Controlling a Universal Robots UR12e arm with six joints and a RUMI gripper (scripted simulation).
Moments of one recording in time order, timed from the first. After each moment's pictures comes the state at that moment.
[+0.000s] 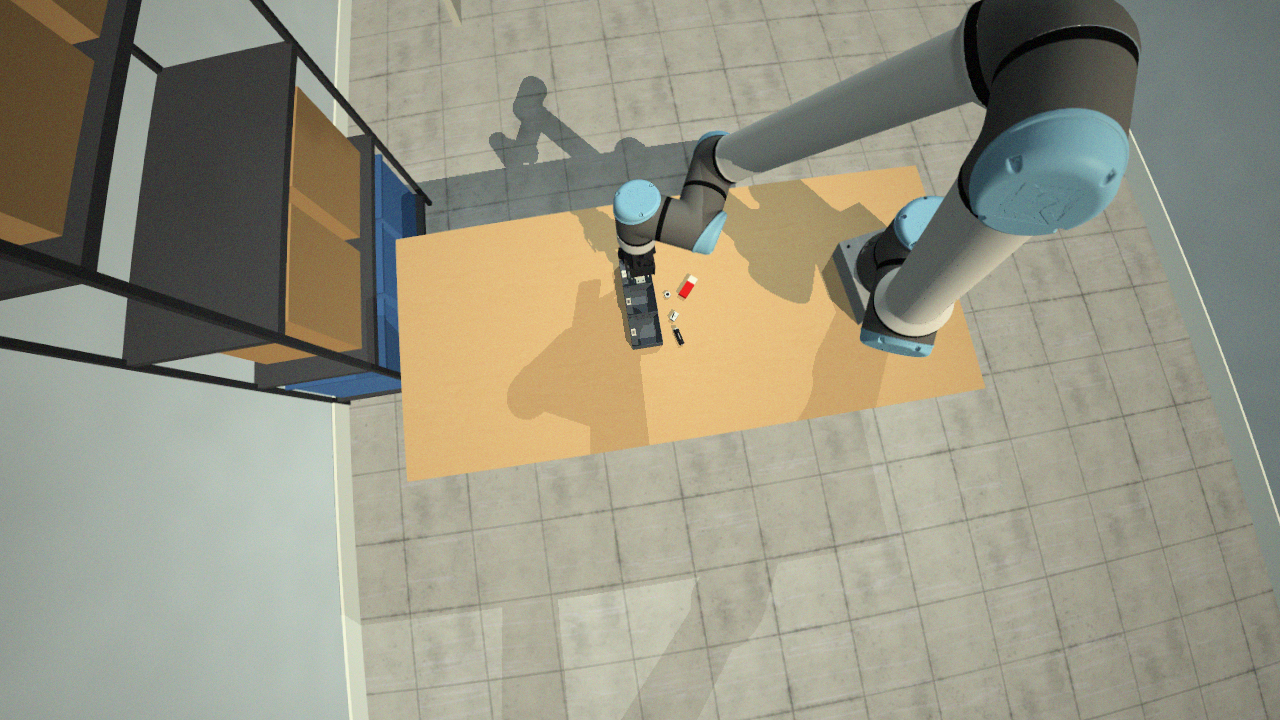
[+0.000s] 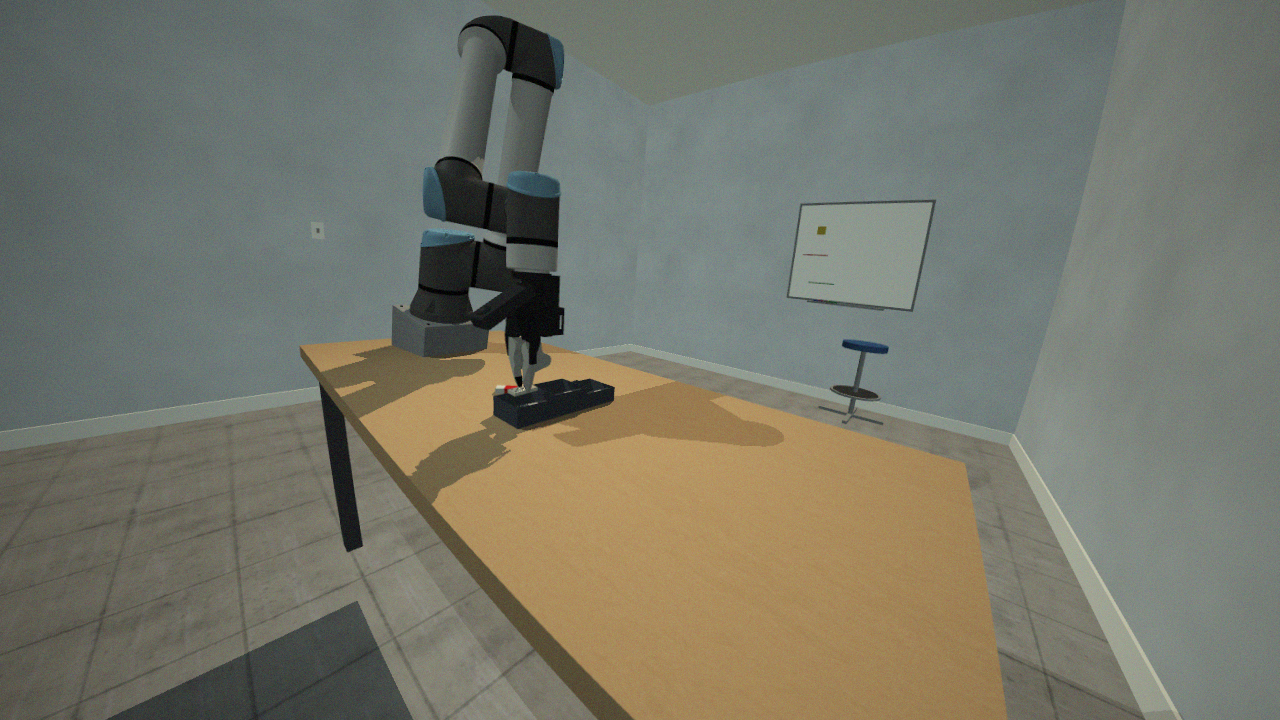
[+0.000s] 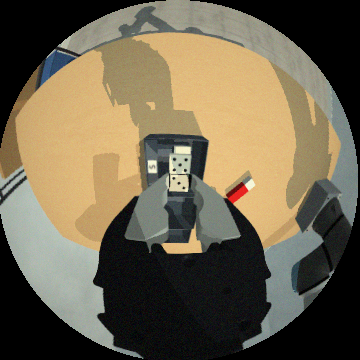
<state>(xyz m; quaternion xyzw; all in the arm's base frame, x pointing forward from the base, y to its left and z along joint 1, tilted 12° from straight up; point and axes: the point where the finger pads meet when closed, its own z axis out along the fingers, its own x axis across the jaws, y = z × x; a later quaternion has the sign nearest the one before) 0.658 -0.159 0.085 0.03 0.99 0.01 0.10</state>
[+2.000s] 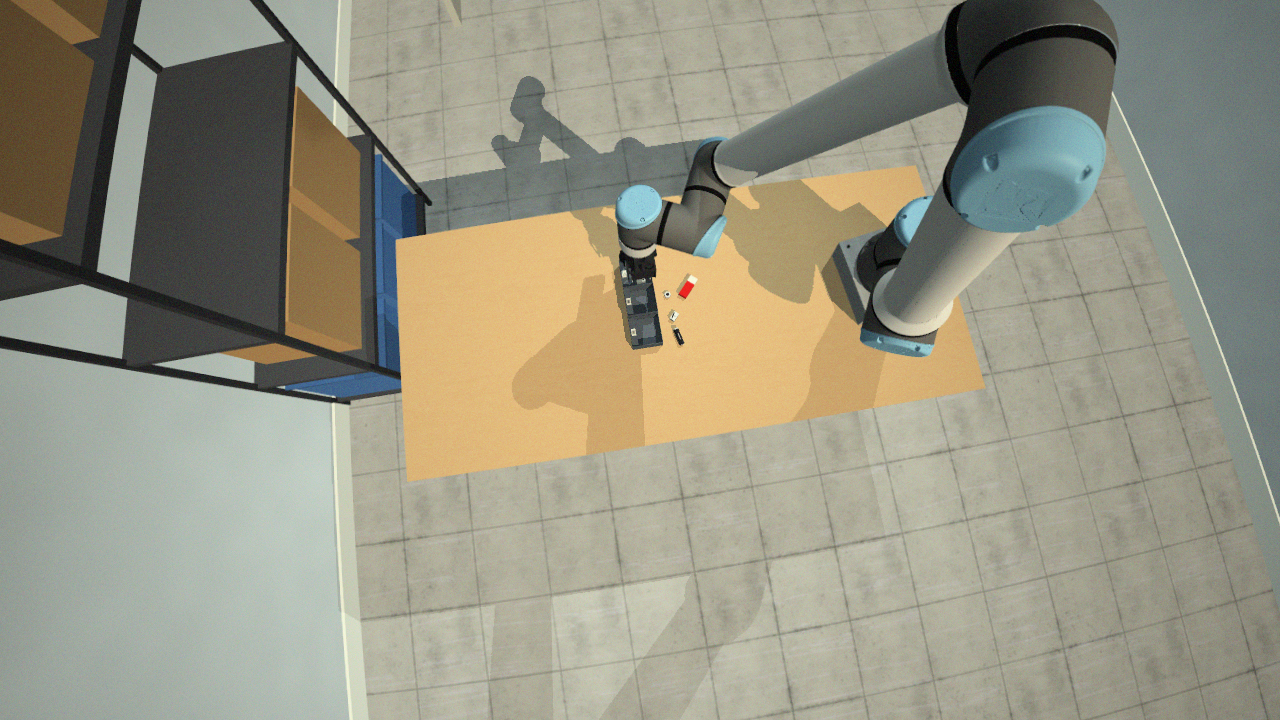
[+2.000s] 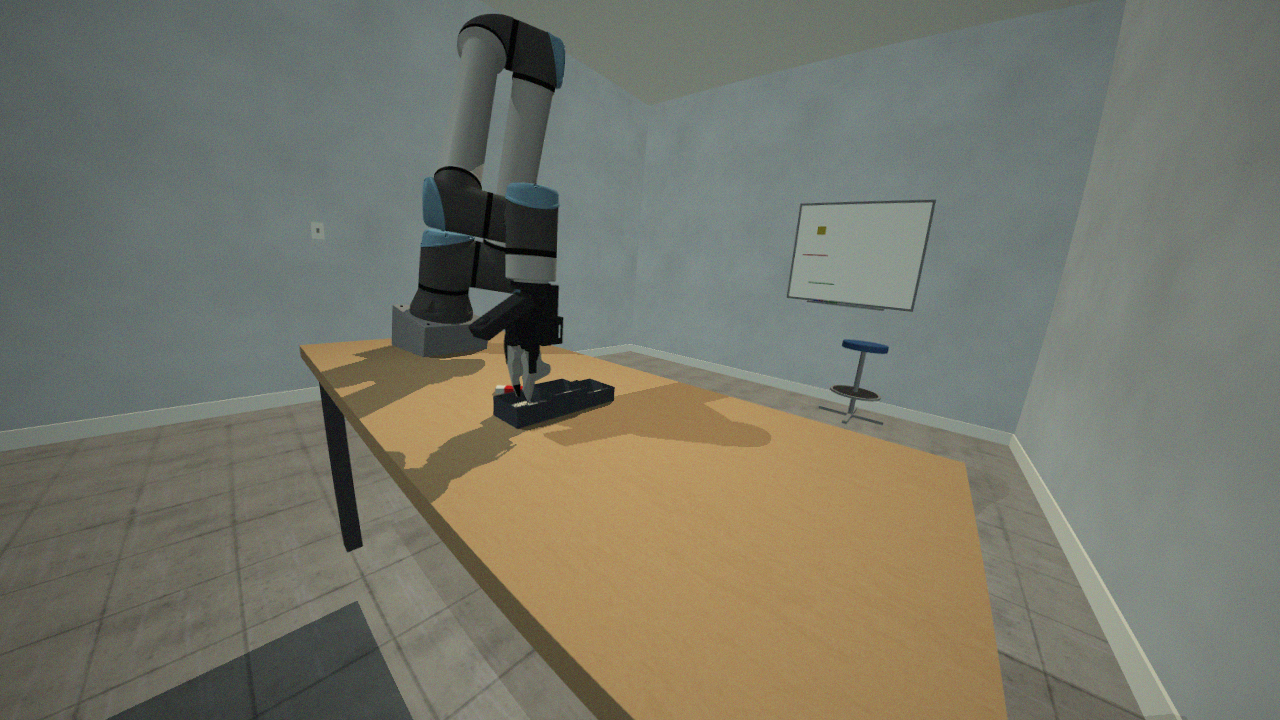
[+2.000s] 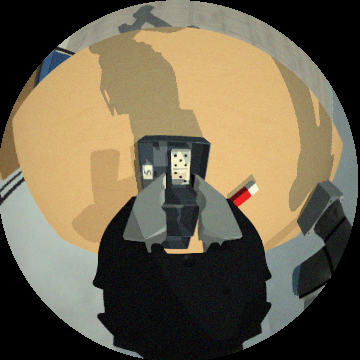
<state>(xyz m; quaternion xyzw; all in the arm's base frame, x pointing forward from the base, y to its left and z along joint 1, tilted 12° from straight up) 0.659 -0.158 0.067 0.03 0.99 0.01 0.10</state>
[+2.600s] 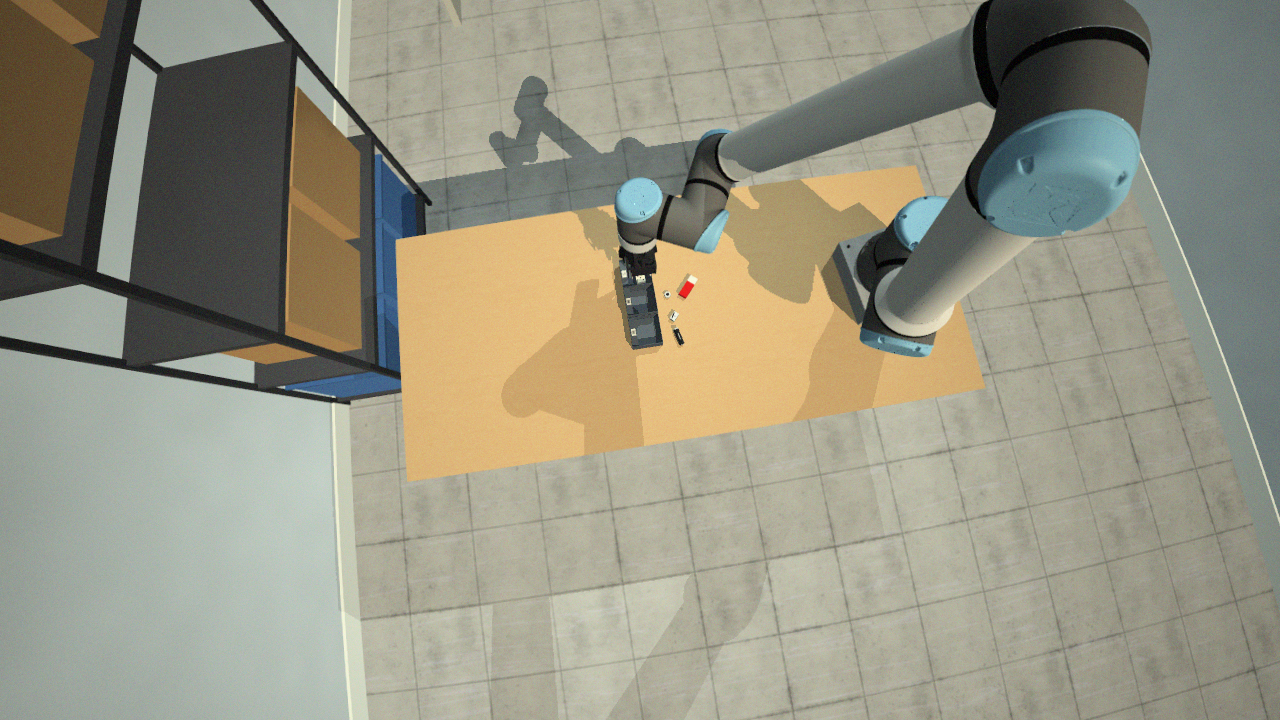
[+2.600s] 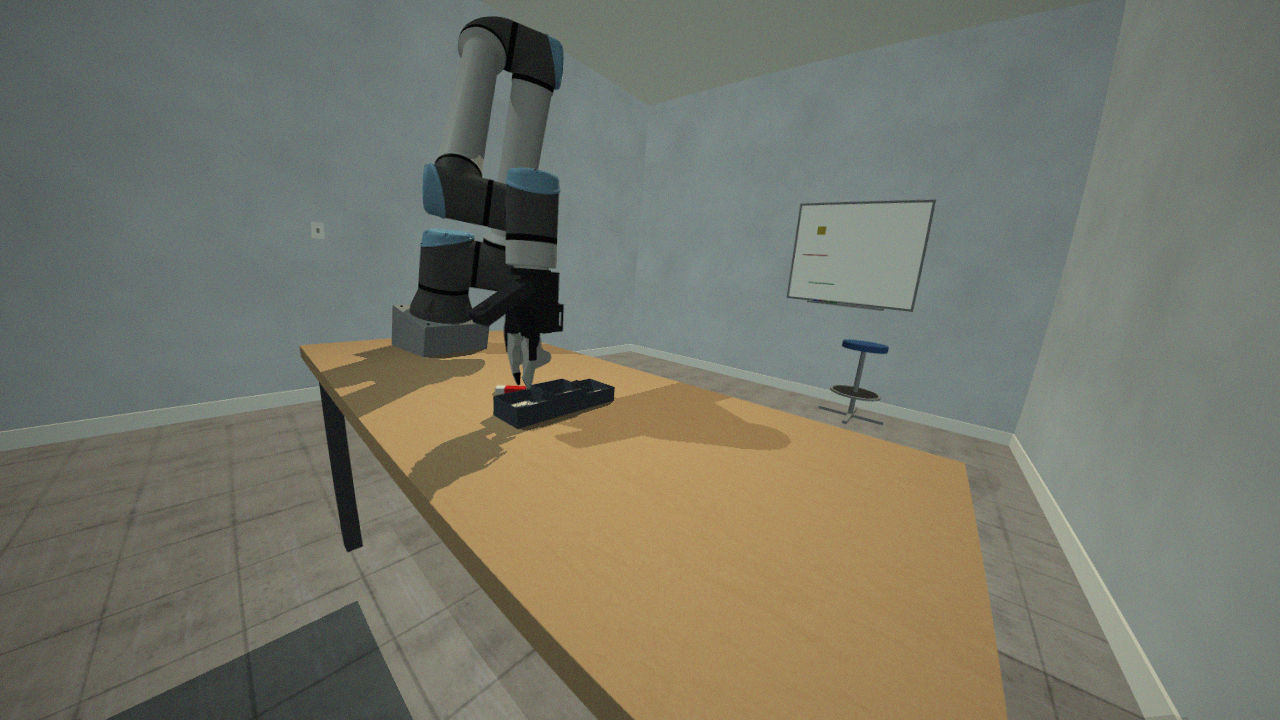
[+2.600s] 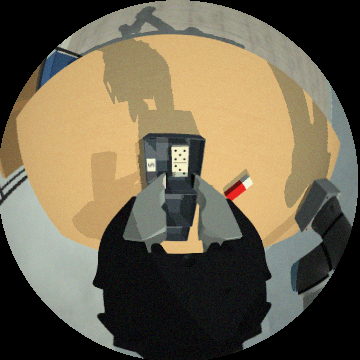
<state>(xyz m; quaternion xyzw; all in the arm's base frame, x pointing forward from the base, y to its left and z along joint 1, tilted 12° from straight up) 0.654 -0.159 0.091 0.03 0.99 0.01 0.10</state>
